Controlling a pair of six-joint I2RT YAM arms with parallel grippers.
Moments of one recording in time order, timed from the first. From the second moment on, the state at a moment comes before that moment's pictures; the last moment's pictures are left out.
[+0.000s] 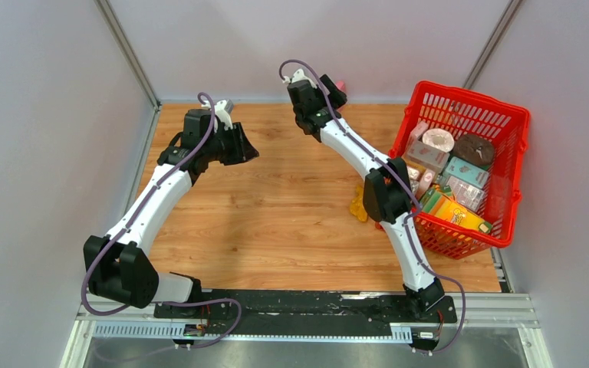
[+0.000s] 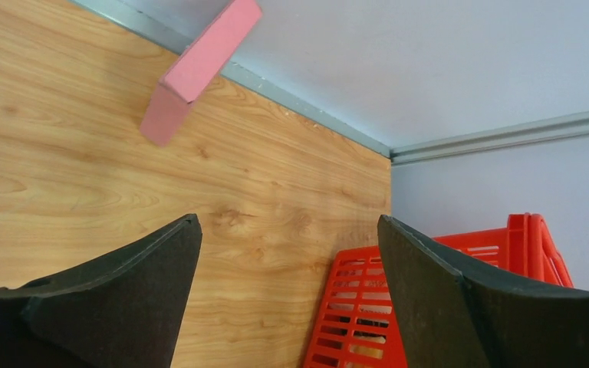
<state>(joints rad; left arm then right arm) -0.25 1.35 1.19 -0.45 0.34 -0.41 0.59 2.40 2.29 -0.40 0.89 -0.46</state>
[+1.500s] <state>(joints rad) -0.25 1.12 0.98 -0.31 0.29 -0.51 0.76 2.39 2.20 -0.34 0.90 0.00</state>
